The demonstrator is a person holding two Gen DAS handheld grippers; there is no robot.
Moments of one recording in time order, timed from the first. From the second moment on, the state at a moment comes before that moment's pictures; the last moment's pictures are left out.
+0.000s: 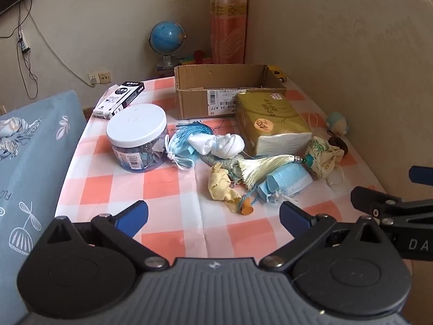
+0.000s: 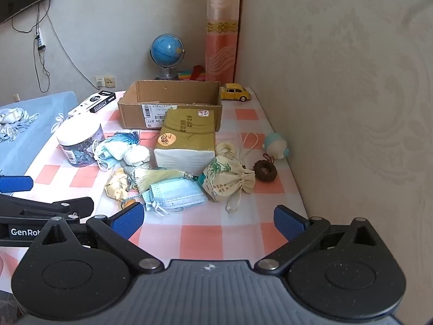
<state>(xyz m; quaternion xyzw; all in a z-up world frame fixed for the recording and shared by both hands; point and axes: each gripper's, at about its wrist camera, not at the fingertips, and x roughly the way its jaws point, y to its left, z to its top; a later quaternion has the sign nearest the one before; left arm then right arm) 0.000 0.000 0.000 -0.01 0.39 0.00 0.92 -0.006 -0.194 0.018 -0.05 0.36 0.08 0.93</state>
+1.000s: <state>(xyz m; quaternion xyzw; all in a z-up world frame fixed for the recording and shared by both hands) 0.036 0.003 -0.050 0.01 0.42 -0.07 0.90 0.014 -0.206 -0.023 -0.08 0.35 0.11 0.93</state>
